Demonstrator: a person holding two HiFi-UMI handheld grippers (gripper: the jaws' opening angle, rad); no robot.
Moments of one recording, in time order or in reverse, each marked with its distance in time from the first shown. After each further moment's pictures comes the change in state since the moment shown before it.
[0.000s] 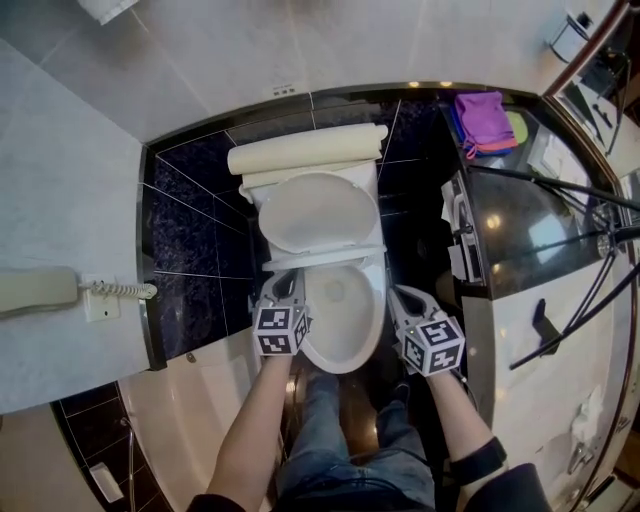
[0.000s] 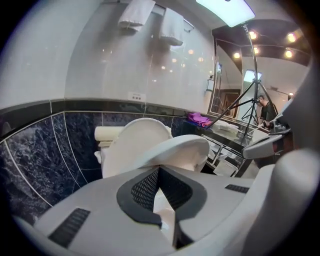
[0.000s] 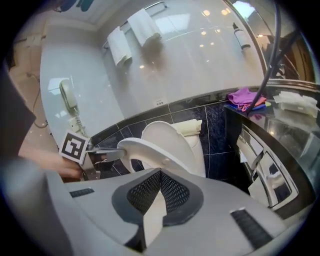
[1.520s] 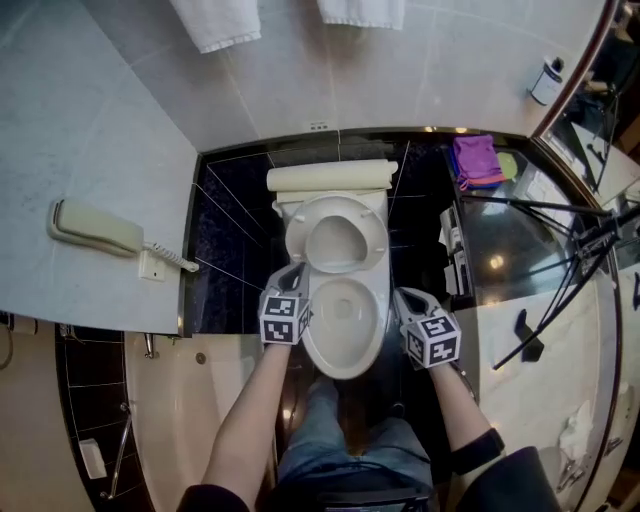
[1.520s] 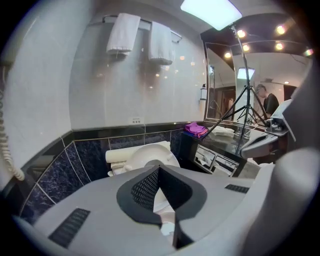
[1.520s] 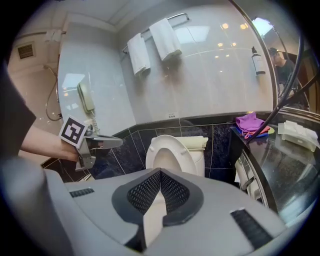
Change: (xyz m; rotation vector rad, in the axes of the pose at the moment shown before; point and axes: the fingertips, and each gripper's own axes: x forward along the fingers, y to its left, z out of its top) left arm -0.086 -0.014 0.074 0.105 -0.040 0.048; right arm -0.062 0.031 0.043 -0.135 -0.036 0.045
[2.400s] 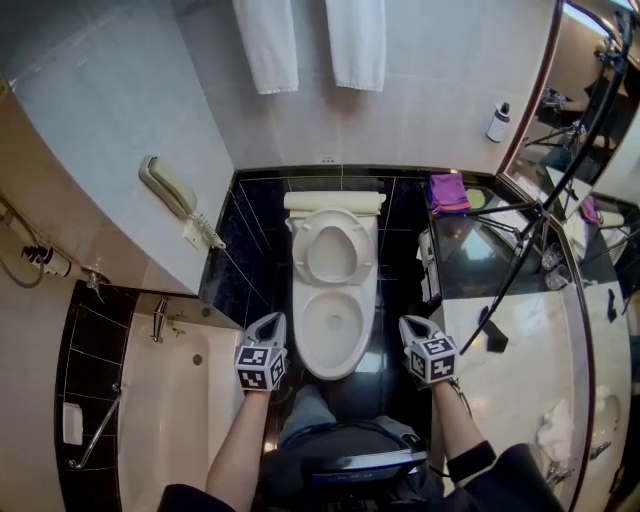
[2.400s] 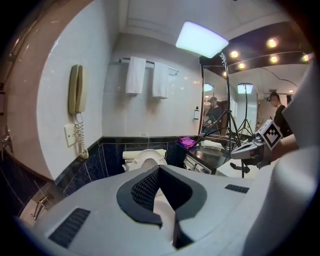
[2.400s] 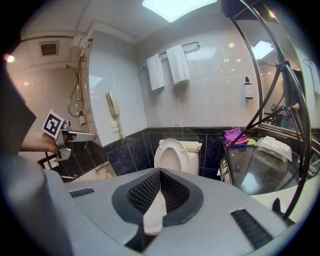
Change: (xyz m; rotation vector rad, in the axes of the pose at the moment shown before) left arm -0.257 -0.088 -0.016 -0.104 -0.122 0.115; right arm -0.186 0.036 -0.030 -0.100 -0.033 0.009
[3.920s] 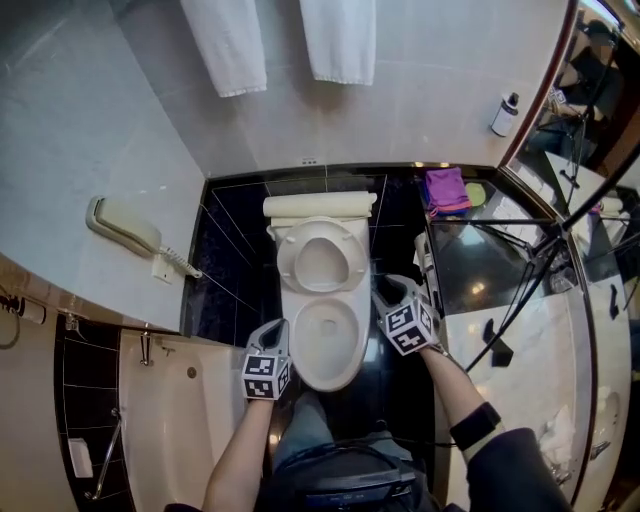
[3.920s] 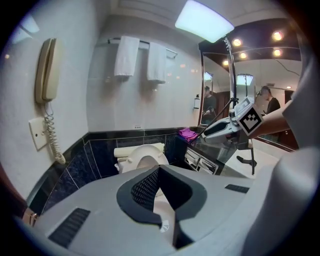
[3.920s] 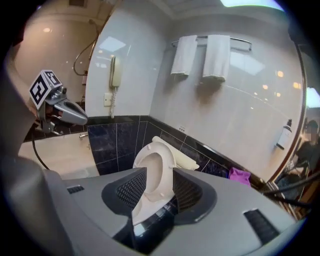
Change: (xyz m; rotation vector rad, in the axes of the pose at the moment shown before) left arm 0.112 0.017 0.003 0.061 0.101 -0.063; right arm 0.151 -0.041 0.094 -0.449 0.120 -0.058
